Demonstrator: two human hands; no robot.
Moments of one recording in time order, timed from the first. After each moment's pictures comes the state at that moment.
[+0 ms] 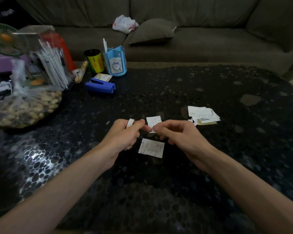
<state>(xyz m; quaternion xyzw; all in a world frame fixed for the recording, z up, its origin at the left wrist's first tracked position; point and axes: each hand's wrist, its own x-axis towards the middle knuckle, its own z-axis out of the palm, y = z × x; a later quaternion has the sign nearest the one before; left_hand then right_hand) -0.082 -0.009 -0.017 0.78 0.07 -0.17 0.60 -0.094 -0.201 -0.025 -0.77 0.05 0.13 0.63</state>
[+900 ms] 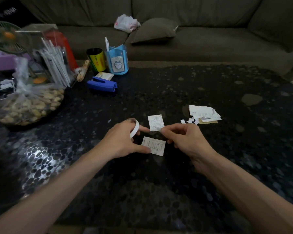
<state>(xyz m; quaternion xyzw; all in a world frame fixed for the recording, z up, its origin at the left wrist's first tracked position) -0.067 0.011 -0.035 0.94 -0.11 -0.14 0.30 -0.100 -0.197 -0.031 -0.78 0.14 0.09 0.61</state>
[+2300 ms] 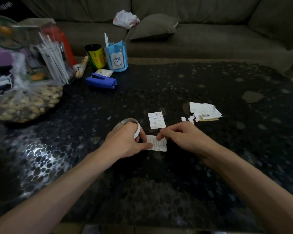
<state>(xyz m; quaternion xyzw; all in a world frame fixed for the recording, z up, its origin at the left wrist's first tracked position) -0.073 -0.002 -0.041 0.96 -0.08 -0.13 0.23 -0.093 -0.198 -0.020 -0.86 0.07 0.20 0.46</state>
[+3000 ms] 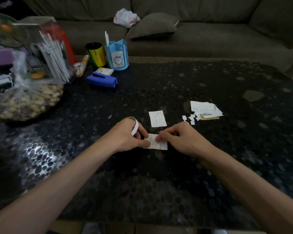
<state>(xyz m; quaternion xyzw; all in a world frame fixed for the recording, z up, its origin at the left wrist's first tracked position) -0.065 0.006 -0.039 0.92 -0.07 -0.19 0.34 -0.093 -0.195 -0.031 -0.90 0.03 0.17 0.40</state>
